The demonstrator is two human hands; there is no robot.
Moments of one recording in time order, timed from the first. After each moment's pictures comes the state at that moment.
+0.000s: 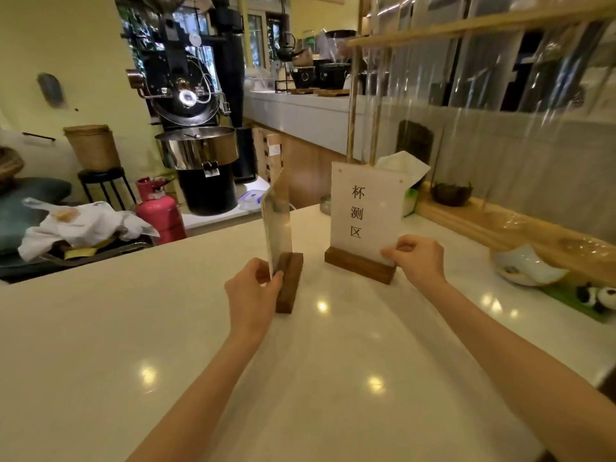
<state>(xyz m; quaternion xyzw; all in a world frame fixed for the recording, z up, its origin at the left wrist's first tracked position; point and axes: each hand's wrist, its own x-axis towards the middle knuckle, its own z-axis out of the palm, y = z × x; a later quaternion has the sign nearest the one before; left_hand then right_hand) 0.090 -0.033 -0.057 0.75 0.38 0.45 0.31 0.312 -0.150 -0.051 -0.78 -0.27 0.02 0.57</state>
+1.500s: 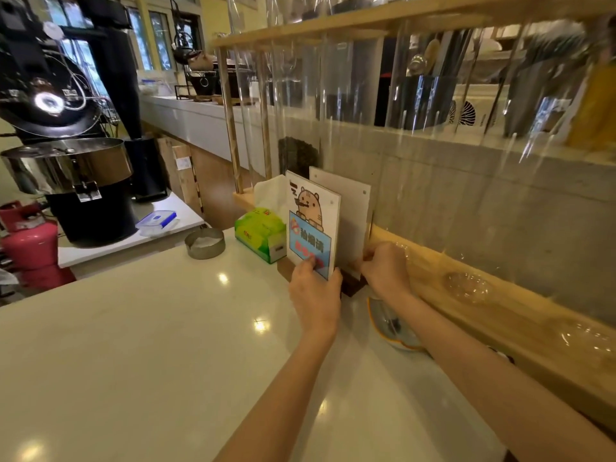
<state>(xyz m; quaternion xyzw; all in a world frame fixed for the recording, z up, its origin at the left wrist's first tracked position) 0.423 -0.147 -0.068 0.72 0.32 0.45 0.43 0.512 -0.205 -0.049 -0.87 -0.24 -0.07 0.42</state>
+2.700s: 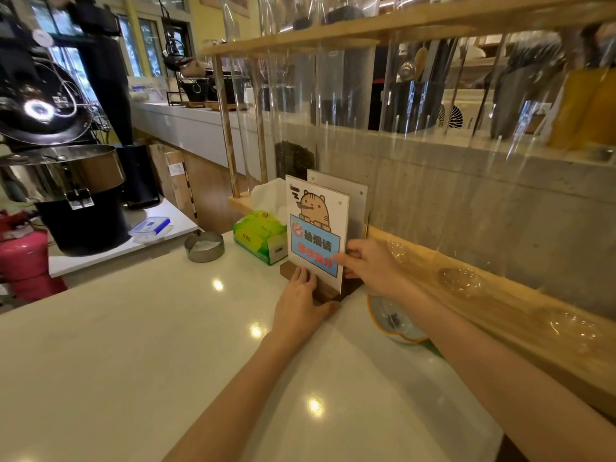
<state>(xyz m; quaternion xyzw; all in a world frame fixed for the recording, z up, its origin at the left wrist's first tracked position) 0.407 -0.102 -0.095 0.94 0.19 0.18 0.22 0.490 -0.210 -0.026 -0.80 -0.37 0.08 0.47</state>
